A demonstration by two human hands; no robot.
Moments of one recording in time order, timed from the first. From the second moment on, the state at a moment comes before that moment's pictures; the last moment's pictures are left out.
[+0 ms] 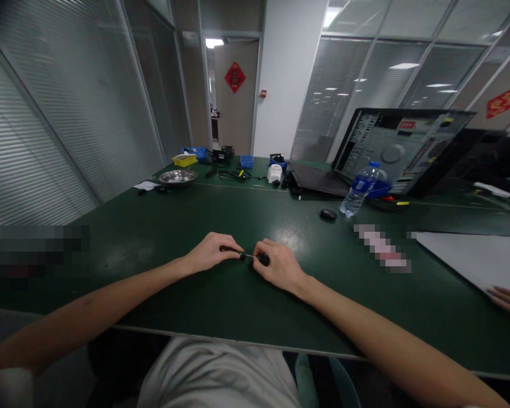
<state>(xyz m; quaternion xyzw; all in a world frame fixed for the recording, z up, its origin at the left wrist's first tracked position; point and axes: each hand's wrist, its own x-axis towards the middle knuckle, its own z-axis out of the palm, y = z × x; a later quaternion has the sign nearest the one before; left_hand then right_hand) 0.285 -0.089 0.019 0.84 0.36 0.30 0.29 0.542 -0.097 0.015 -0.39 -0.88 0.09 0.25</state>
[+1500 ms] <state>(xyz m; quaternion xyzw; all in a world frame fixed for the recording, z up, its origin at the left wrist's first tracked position) 0.282 -0.081 0.020 0.86 0.35 0.30 0.23 0.539 -0.102 0.018 -0.35 -0.89 0.09 0.29</state>
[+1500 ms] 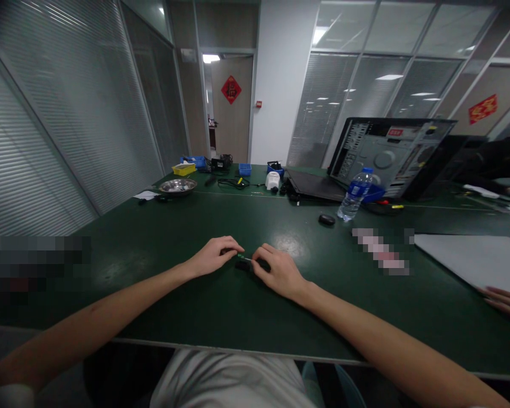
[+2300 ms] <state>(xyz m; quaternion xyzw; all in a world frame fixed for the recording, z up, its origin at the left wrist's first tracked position) 0.127 0.006 0.018 0.78 0.56 0.23 0.14 0.544 -0.099 0.020 -0.35 -0.85 0.11 0.37</state>
